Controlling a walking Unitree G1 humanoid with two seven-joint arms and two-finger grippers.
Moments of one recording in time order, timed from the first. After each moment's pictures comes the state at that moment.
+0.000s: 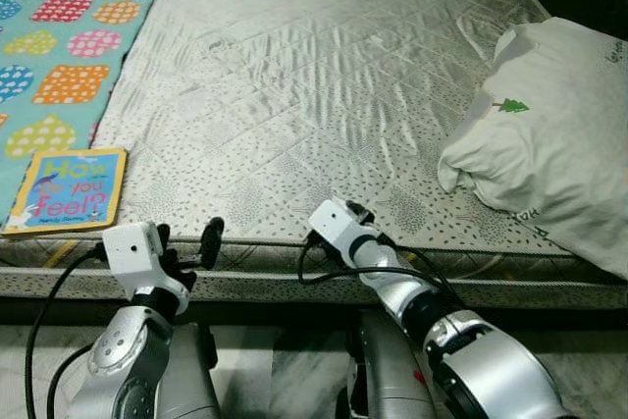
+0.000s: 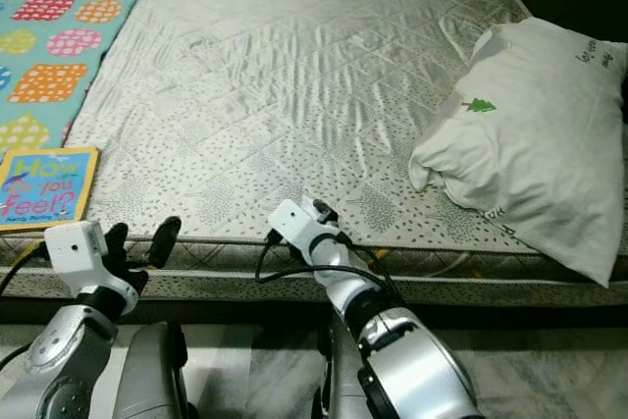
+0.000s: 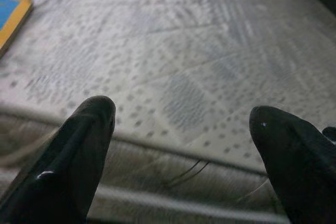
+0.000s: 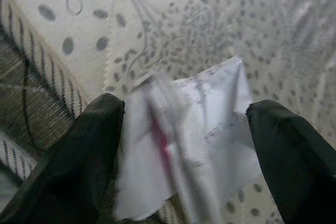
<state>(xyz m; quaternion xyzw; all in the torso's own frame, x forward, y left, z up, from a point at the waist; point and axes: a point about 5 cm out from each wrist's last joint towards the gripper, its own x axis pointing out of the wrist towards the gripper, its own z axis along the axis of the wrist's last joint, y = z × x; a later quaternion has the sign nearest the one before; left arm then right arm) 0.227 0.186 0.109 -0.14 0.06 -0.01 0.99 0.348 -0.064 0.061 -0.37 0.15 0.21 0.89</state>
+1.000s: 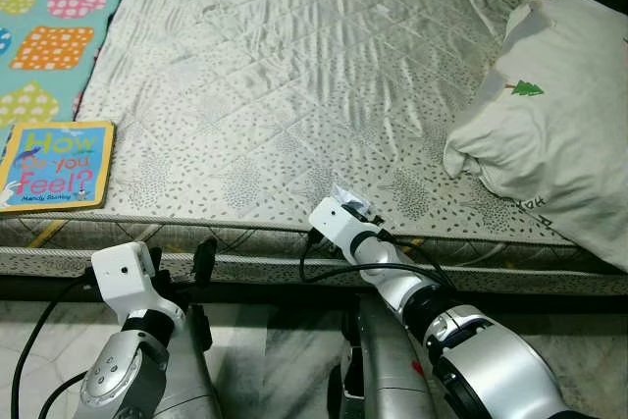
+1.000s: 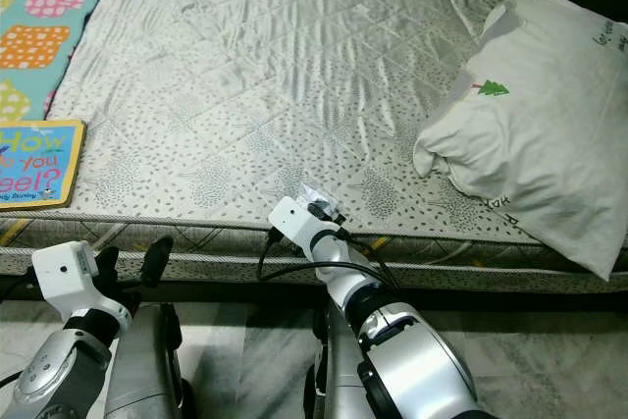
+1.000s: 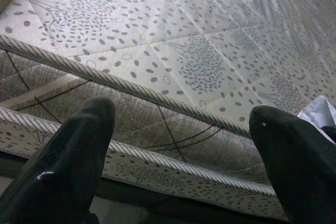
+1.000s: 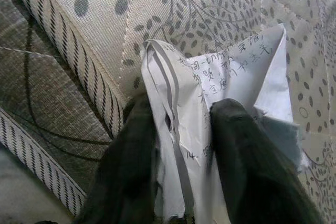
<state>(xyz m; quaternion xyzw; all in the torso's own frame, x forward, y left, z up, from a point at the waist) 0.216 0.182 0.110 -0.16 0.07 0.01 0.98 0.352 -0.068 0.065 -0.39 0.15 0.21 0.89</state>
